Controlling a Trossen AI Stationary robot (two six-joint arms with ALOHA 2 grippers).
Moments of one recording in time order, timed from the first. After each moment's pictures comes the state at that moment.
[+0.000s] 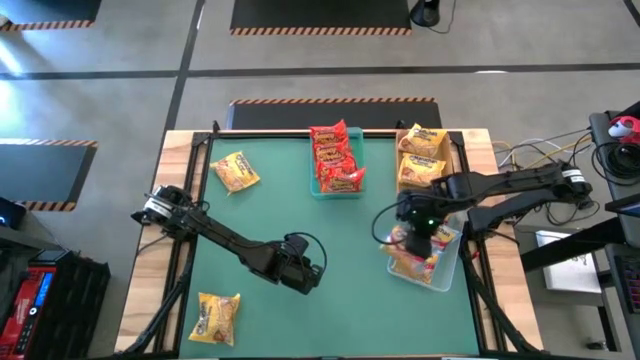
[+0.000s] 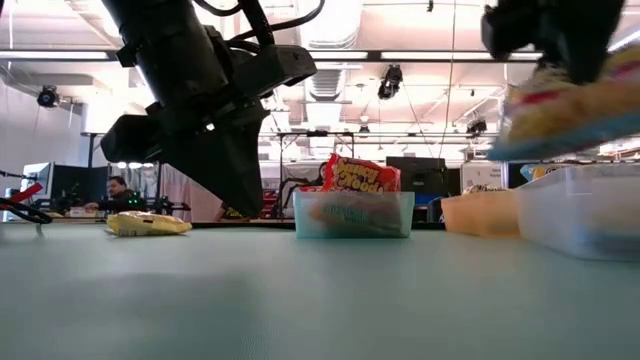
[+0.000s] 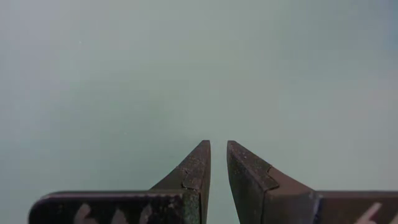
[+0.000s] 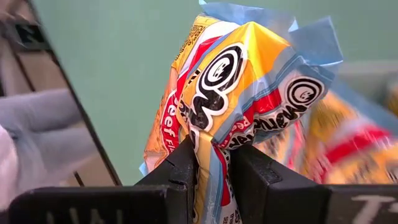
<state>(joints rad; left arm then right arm) -0.43 1.87 1.21 -0.57 -0.44 -1.45 0.08 1.17 1.00 -1.06 -0.37 0.58</state>
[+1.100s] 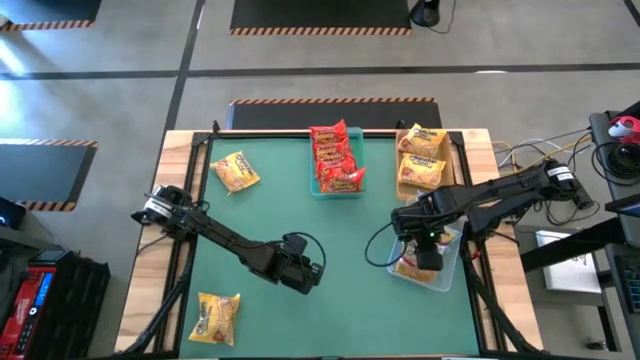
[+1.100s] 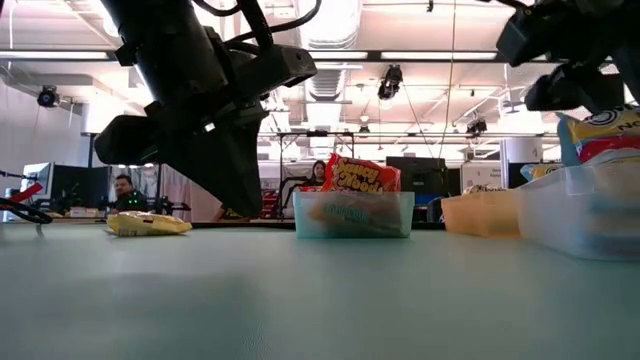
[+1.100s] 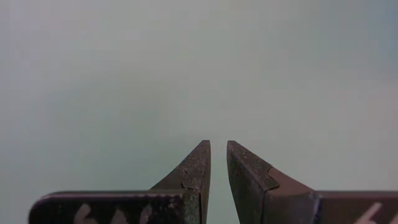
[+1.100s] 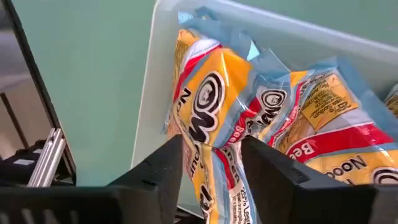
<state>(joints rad) -0.43 1.87 1.21 -0.57 -0.43 -1.51 0.18 1.29 1.00 -1.17 -0.34 0.28</state>
